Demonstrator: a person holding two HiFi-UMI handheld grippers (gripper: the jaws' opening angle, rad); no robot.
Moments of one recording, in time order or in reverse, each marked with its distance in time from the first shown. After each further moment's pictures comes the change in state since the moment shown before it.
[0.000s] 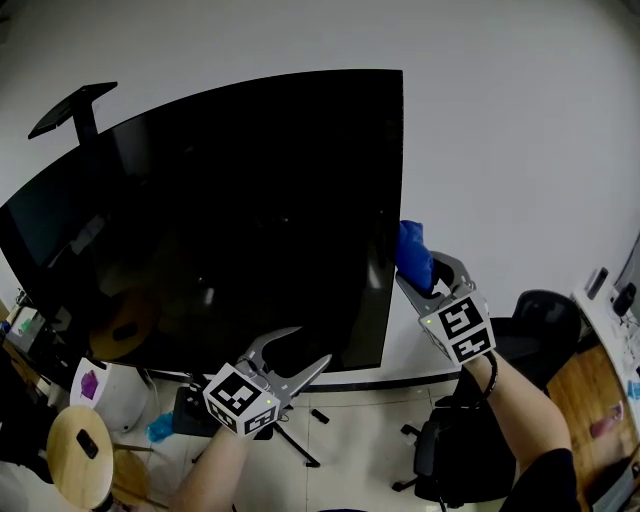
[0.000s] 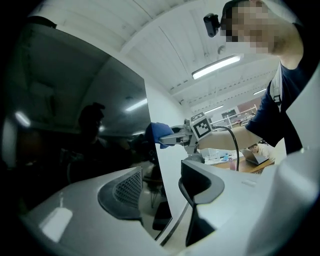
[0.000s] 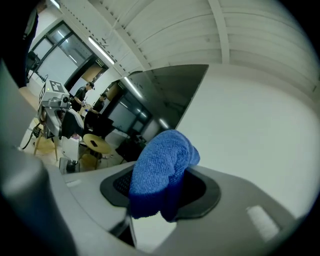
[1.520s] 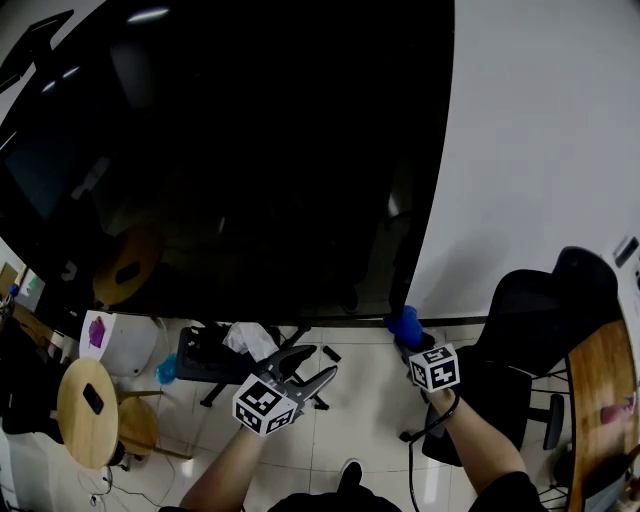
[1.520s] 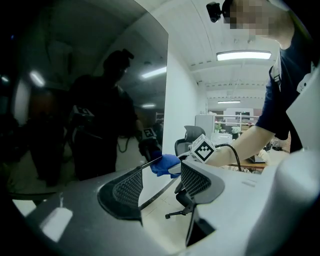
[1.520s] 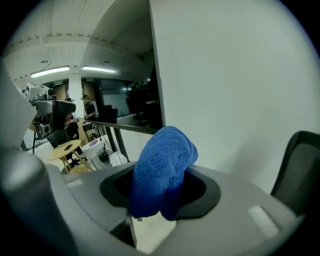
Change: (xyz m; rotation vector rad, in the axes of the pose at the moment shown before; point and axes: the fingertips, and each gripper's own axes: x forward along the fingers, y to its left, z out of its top) left arm -0.019 -0.039 -0.236 -0.277 0.290 0.041; right arm 0.003 0.234 -0.366 0.634 0.506 0.221
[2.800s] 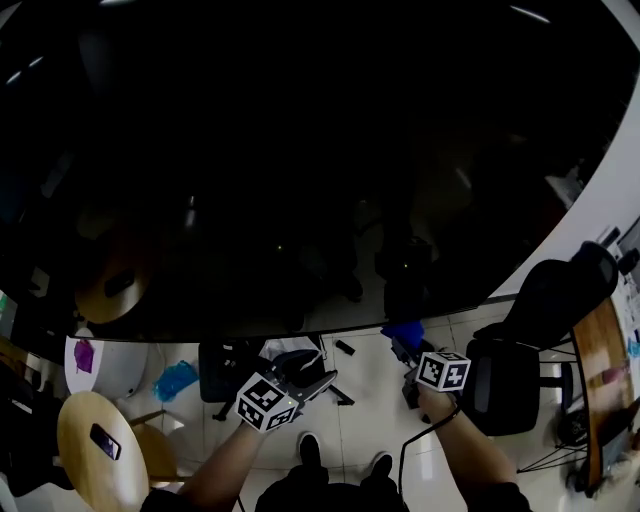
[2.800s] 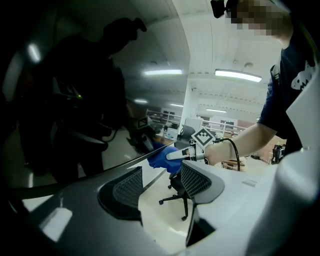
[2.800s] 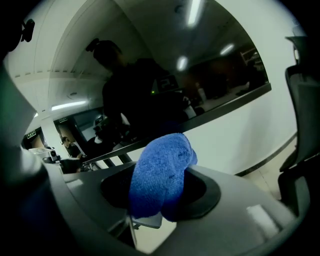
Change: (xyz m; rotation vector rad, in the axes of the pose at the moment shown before) left arm -0.150 0.180 -0.084 -0.083 0.015 -0.203; right arm 0.111 0.185 0.056 0.484 -0.132 -0.069
